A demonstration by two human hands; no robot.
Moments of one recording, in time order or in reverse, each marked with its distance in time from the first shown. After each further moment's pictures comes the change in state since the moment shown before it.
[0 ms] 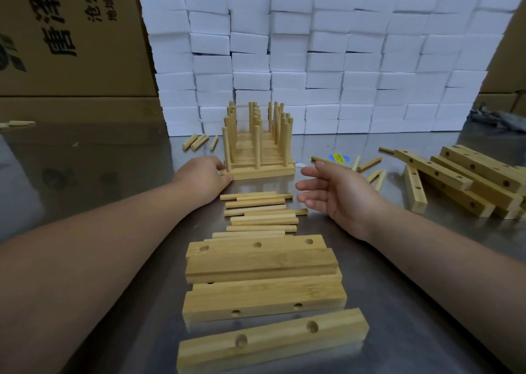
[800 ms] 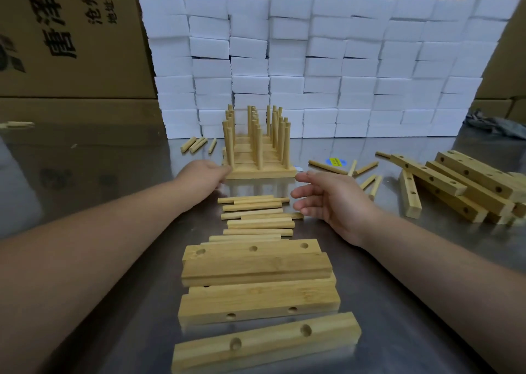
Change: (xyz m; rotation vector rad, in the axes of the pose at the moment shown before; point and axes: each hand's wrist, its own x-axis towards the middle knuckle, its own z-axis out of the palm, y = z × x) left_hand -0.011 0.009 -0.012 -0.501 -0.107 -0.122; right_hand -0.007 -0.002 0.005 -0.066 -0.027 -0.023
